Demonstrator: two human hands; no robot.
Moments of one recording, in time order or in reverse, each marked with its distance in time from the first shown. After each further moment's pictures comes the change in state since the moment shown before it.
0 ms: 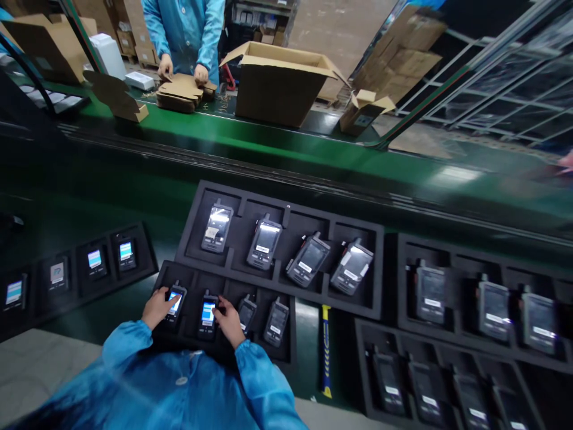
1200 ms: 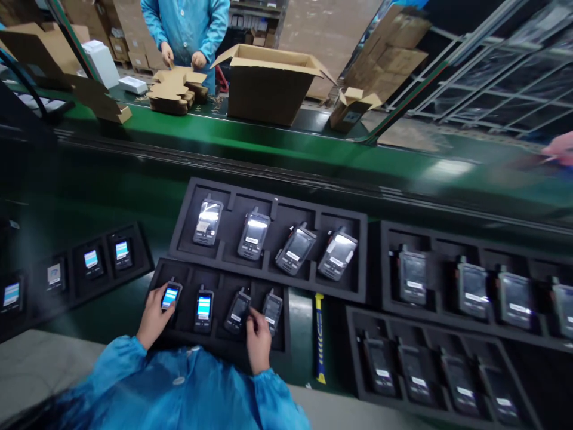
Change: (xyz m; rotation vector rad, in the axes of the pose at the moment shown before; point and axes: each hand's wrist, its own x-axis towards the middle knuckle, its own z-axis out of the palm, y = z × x) left_hand -0.045 -0.006 0.020 -0.317 0.331 0.403; right_hand -0.060 0.050 -0.067 -0.074 0.525 -0.204
